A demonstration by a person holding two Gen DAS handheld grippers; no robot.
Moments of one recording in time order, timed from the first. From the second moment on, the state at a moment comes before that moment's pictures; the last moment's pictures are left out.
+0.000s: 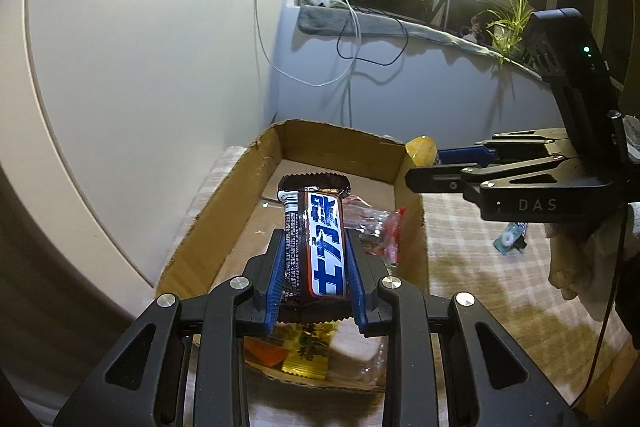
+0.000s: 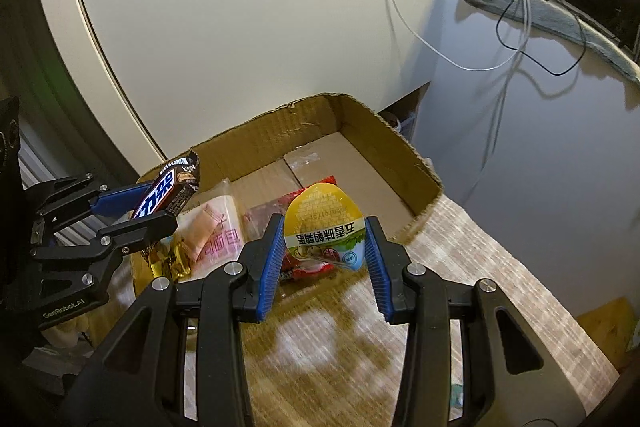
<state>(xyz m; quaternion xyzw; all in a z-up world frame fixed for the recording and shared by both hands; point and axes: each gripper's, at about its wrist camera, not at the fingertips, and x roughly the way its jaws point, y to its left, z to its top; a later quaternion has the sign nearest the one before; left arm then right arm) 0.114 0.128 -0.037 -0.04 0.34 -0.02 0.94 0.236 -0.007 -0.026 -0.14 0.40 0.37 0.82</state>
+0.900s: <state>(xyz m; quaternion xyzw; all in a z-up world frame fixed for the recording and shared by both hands) 0.121 0.139 -0.045 -0.04 0.35 0.00 0.94 0.254 0.006 -0.038 -0.14 0.40 0.36 0.83</state>
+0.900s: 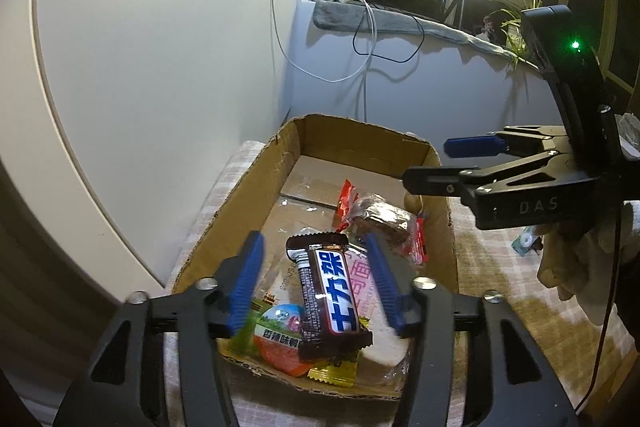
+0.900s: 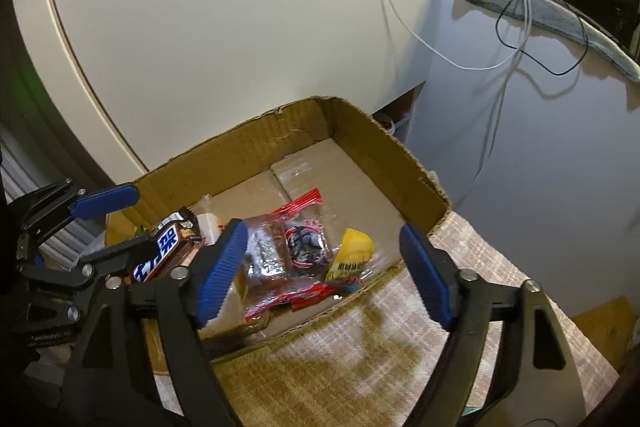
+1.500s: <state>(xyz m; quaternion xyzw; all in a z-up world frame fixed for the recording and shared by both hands) 0.119 0.133 -0.040 -0.03 0.35 0.01 0.94 0.247 -0.012 -0.027 -0.13 0.39 0.34 0.84</state>
